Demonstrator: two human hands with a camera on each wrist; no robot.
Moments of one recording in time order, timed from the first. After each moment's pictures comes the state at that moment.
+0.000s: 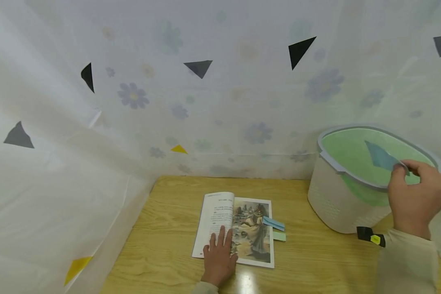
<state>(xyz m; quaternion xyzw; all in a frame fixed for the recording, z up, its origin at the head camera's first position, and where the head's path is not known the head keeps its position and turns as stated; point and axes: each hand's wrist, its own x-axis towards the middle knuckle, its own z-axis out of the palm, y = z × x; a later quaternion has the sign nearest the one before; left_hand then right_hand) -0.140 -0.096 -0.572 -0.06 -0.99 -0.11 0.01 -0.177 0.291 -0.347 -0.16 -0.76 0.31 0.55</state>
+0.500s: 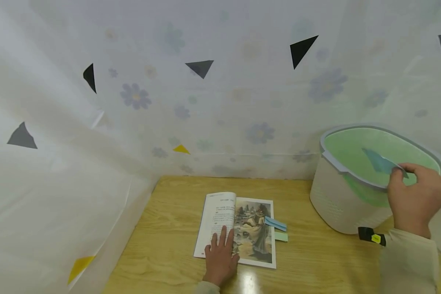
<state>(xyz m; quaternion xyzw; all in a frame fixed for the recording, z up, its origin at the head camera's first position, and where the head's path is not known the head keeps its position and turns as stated) -0.141 -0.096 -0.570 -0.05 -0.99 -0.11 0.00 -0.184 0.304 -0.360 -0.17 -0.80 0.28 0.50</state>
